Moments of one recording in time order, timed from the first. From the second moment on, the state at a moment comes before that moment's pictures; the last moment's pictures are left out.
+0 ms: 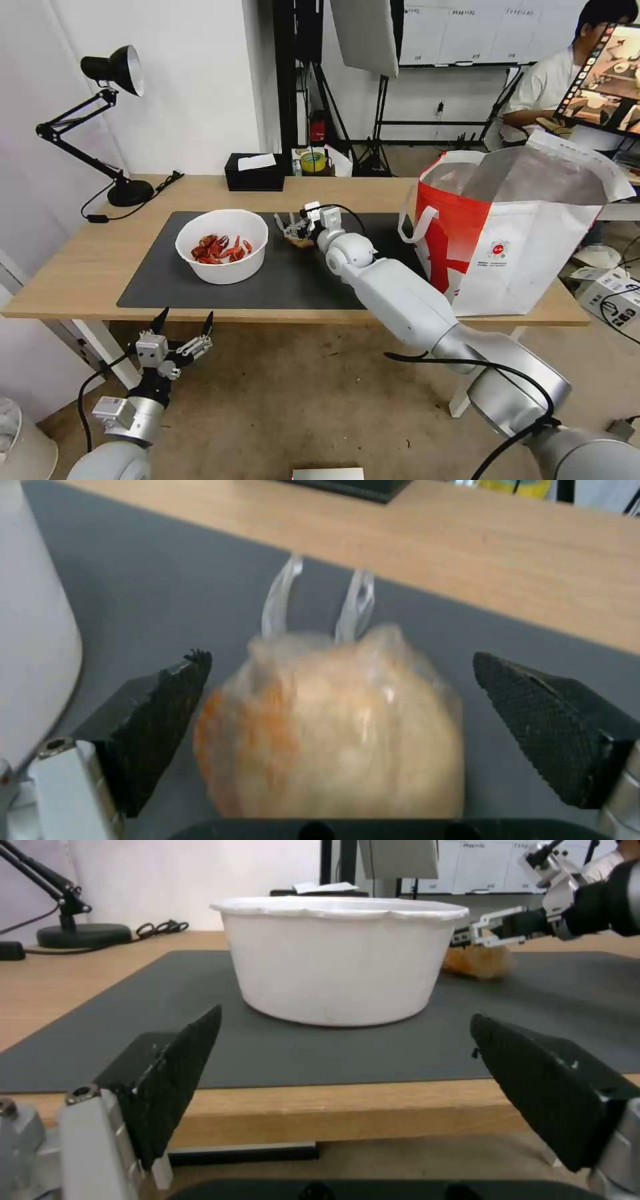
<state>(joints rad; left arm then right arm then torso) 1.65 -1.07 -0.58 -1.99 -0.46 -0.23 -0.04 -0.22 1.43 -0.37 1.01 0.71 -0.35 0.14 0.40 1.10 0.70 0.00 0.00</state>
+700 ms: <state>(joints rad) 1.66 -1.07 -0.59 -2.00 -0.46 -0.23 -0.04 -0.25 1.42 -0.38 1.03 0.70 -0.40 0.13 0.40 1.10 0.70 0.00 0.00</state>
